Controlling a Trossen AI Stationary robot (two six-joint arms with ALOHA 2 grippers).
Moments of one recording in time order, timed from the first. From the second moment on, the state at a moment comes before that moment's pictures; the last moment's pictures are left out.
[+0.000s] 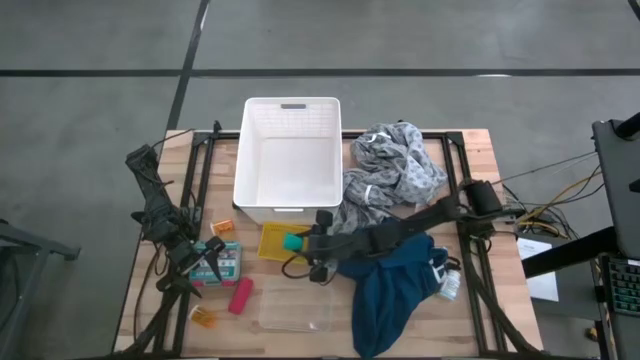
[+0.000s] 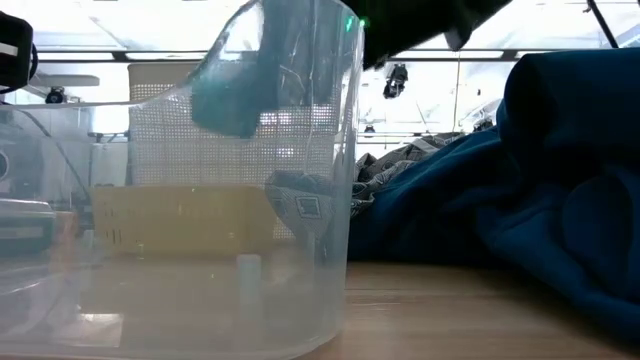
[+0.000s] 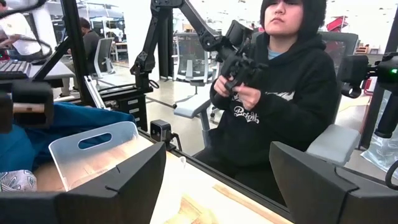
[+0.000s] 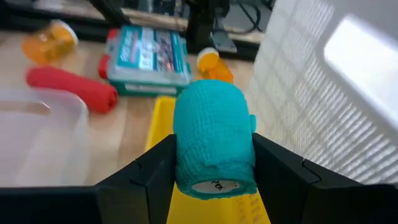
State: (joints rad) left arm -1.01 0.06 0.00 0.04 -0.16 -0.03; right arm 0.25 1.98 1.21 0.35 0.42 0.00
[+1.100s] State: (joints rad) left arm -1.01 0.06 0.00 0.04 -0.16 -0.03; right arm 0.23 2.11 1.31 0.19 0.46 0.15
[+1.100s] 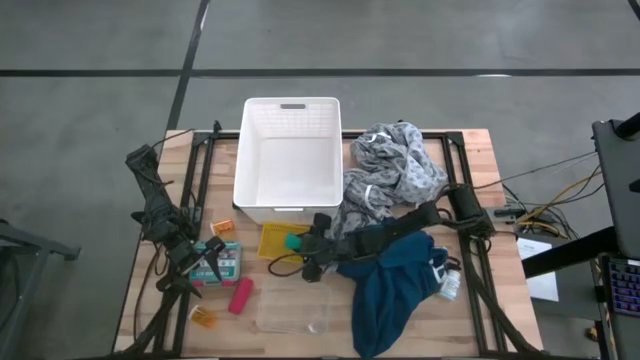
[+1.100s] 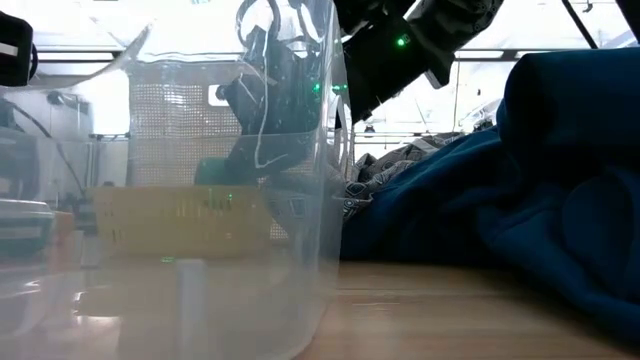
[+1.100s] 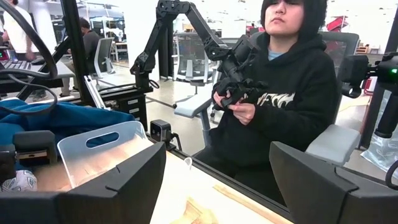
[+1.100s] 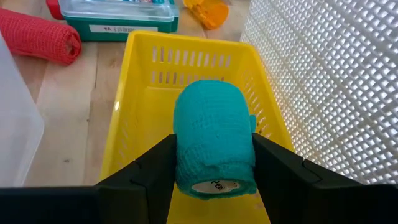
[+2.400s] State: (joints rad) left arm -1.01 0.06 0.00 0.04 -0.16 -0.03; right arm 0.22 2.11 1.31 0.20 0.44 0.20
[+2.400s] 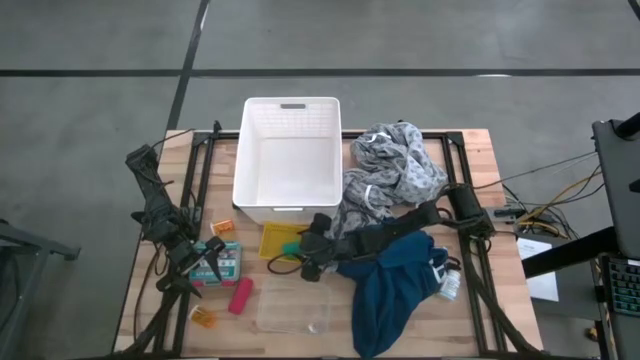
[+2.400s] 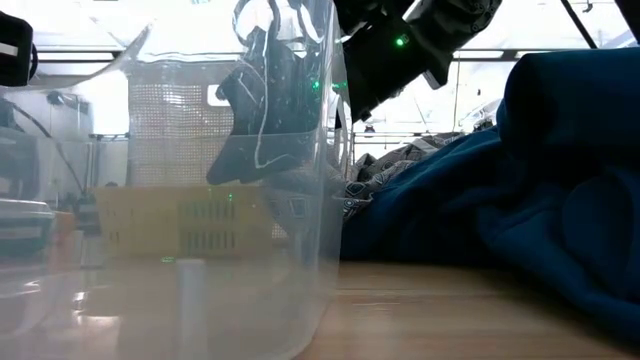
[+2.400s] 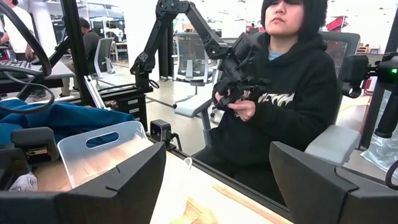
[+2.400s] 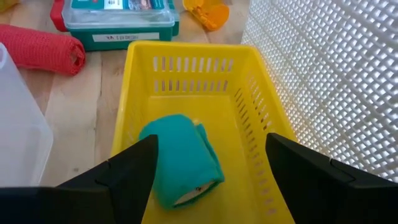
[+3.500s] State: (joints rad) left arm -1.01 0.06 0.00 0.04 -0.16 -0.03; right arm 0.30 1.74 1.24 -0.14 0.64 0.16
